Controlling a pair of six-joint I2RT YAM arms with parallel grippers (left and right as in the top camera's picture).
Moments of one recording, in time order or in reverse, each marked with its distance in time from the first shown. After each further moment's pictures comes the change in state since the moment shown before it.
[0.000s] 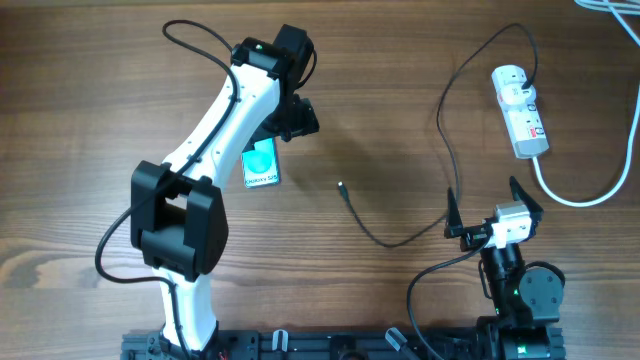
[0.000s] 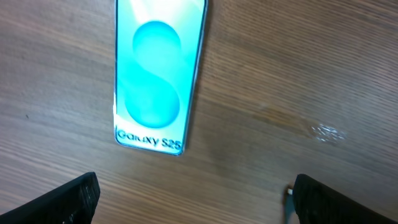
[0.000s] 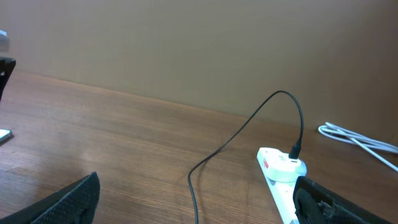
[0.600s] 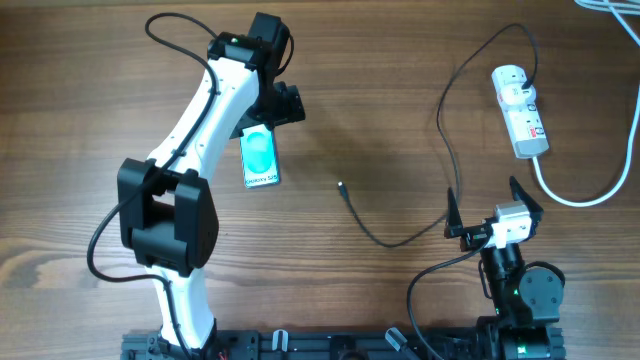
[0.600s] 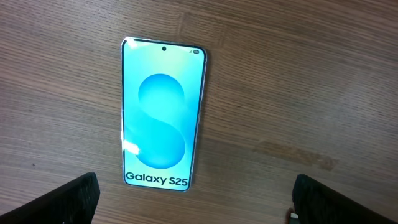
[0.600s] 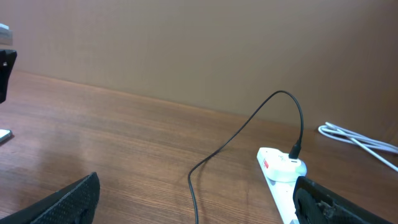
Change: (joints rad) left arm 0.085 0.003 0.000 0.090 0.041 0.127; right arm 0.000 0.000 0.000 0.000 0.000 0.000
